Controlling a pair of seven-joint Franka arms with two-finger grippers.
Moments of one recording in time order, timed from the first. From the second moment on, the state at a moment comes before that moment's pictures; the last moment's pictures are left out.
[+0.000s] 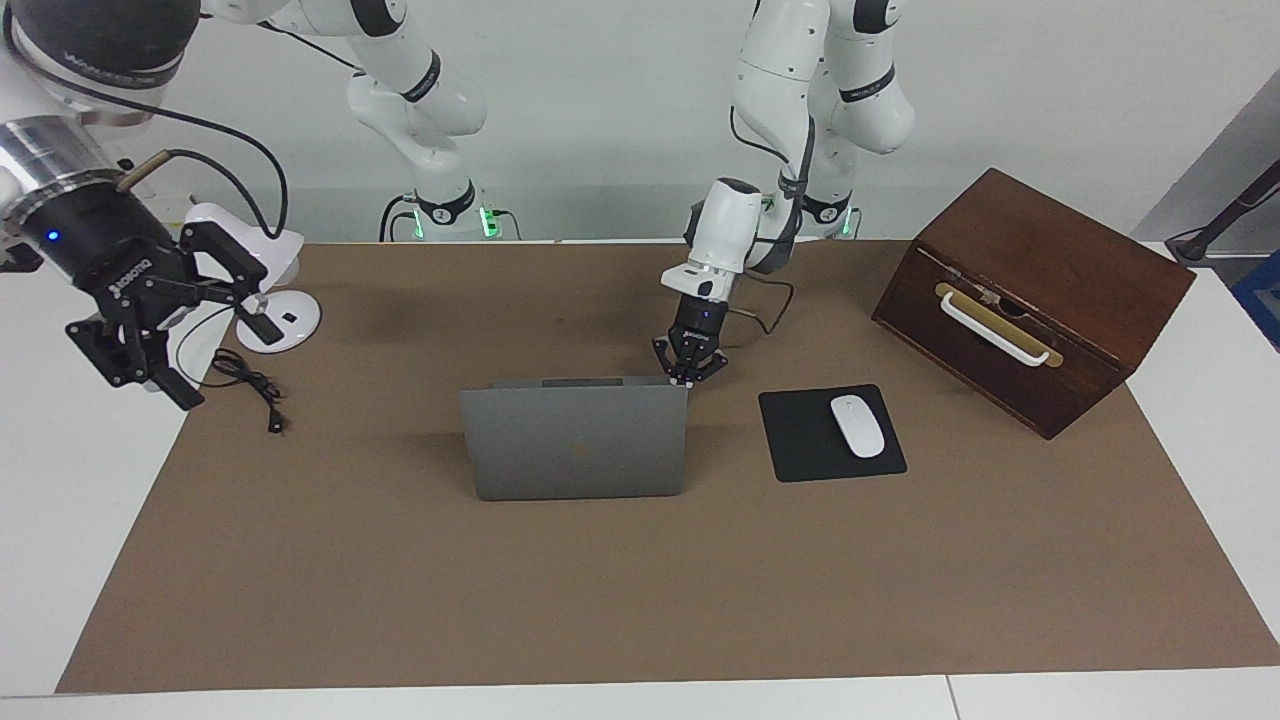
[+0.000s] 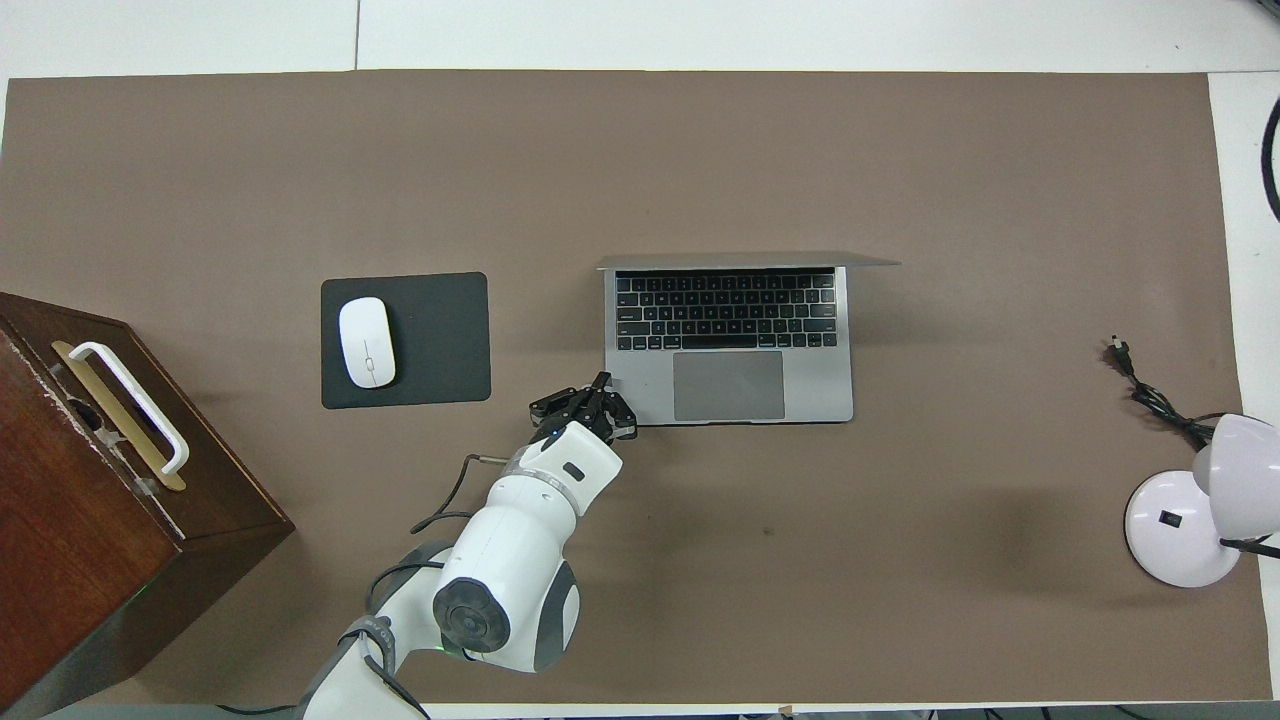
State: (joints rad) left arm -1.00 0.29 0.14 -2.42 -0.66 3.50 -0.07; right arm -0.16 0.28 0.02 -1.18 0.61 1.82 -0.52
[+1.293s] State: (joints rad) left arm -0.87 0.09 0.16 -2.41 -0.75 3.21 0.12; right arm -0.07 -0.25 0.05 -1.84 0.09 1.60 0.11
